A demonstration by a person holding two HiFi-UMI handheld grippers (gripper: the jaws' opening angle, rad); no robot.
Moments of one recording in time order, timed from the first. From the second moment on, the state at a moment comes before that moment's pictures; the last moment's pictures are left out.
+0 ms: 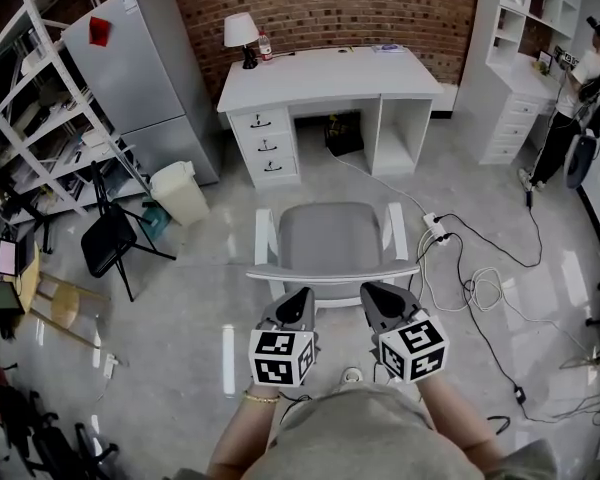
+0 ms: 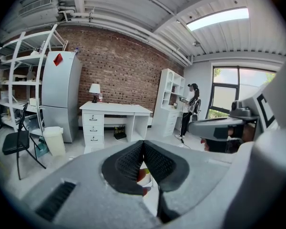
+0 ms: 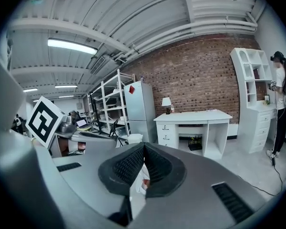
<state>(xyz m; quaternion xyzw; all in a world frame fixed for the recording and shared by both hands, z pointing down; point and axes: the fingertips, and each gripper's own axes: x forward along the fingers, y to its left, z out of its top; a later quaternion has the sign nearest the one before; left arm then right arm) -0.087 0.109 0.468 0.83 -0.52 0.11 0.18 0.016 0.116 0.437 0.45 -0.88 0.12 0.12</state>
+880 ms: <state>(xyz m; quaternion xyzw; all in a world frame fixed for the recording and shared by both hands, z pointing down) -0.074 0.074 0.492 0.84 -0.50 0.18 0.13 0.026 0.078 0.463 0.38 -0.90 0.06 0.22</state>
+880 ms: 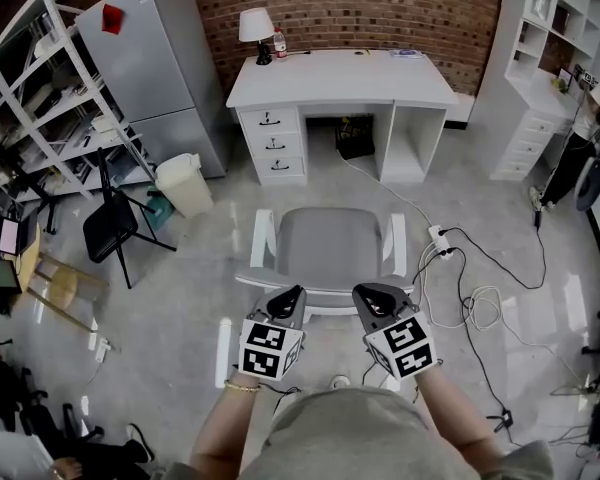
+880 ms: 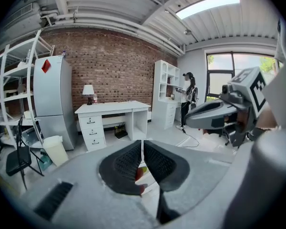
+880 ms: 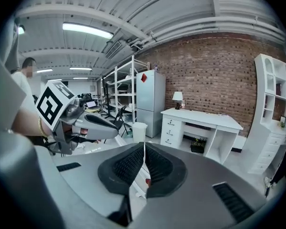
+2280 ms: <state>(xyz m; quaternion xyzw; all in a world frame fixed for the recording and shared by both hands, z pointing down) -0.086 0.059 0.583 0.83 -0.22 0.50 -0.06 0.004 0.060 0.538 0.21 -0.87 -0.02 0.45</state>
